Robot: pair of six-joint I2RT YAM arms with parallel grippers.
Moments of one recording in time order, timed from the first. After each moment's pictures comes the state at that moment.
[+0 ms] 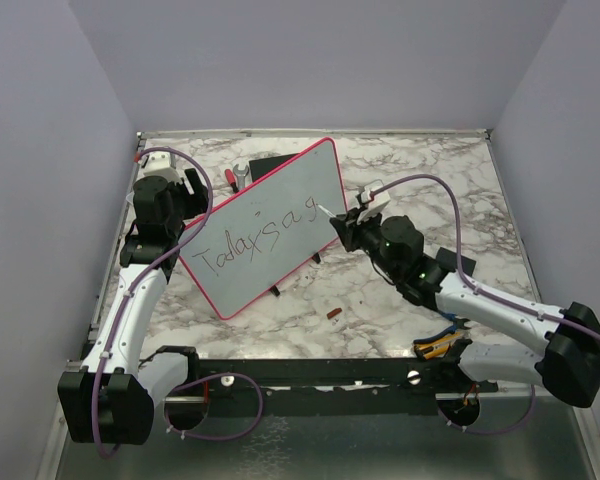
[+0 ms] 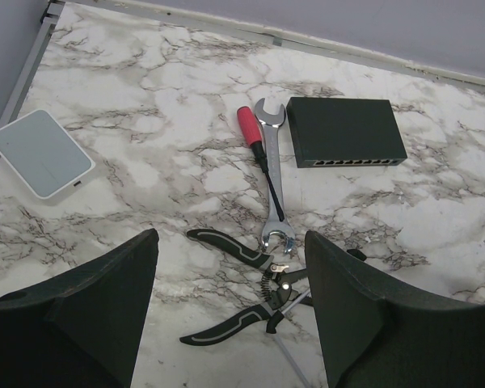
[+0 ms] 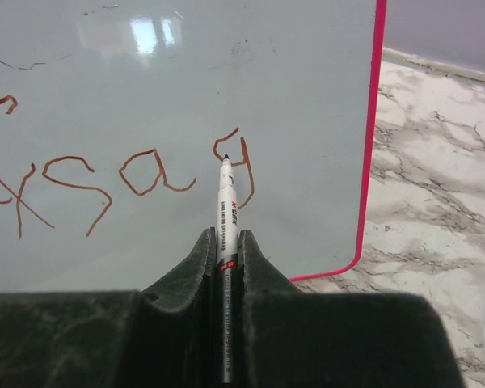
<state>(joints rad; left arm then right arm) -0.05 1.03 0.86 -0.12 -0.04 -0.22 0.83 1.17 0.72 0.34 0.24 0.12</state>
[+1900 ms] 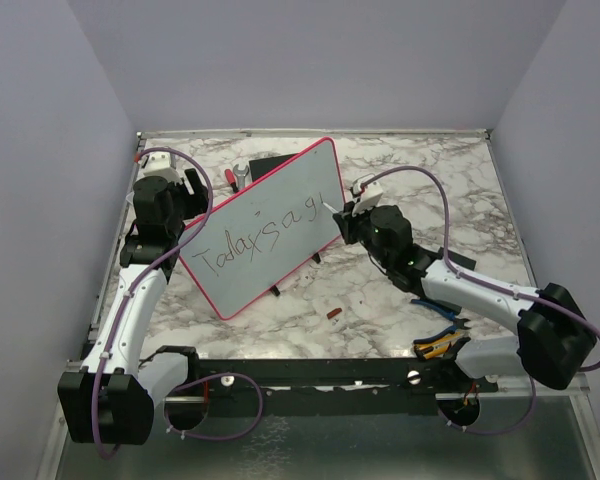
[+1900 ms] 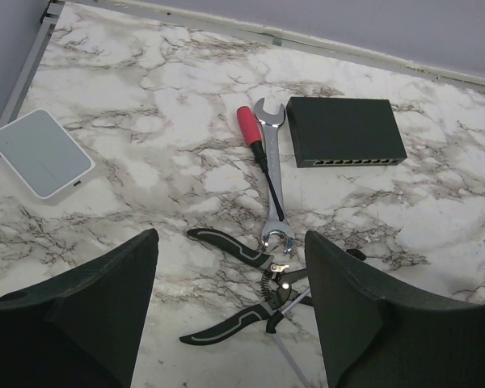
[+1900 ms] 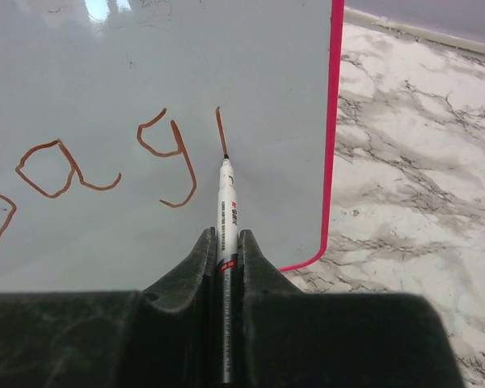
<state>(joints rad) -0.05 1.03 0.86 -0.12 -0.04 -0.22 0.75 1.32 0.75 0.35 0.25 0.09</state>
